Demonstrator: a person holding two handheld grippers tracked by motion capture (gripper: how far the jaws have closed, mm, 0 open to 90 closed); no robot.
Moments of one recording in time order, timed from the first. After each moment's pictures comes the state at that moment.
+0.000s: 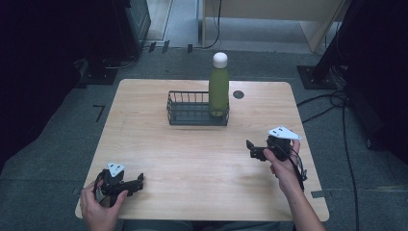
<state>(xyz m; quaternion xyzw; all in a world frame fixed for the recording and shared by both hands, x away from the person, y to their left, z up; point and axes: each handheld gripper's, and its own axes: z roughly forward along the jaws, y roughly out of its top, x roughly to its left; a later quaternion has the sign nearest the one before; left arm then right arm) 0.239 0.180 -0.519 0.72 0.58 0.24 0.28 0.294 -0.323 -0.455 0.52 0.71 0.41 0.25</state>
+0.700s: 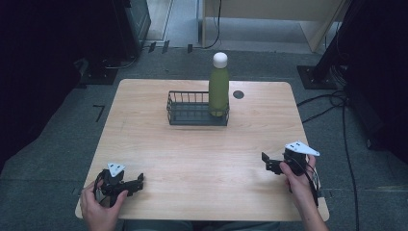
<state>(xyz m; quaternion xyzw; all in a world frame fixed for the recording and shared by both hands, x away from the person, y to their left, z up) 0.239 0.180 -0.519 0.72 0.58 0.24 0.28 0.259 -0.368 -0.485 0.56 0.69 0.40 0.24</state>
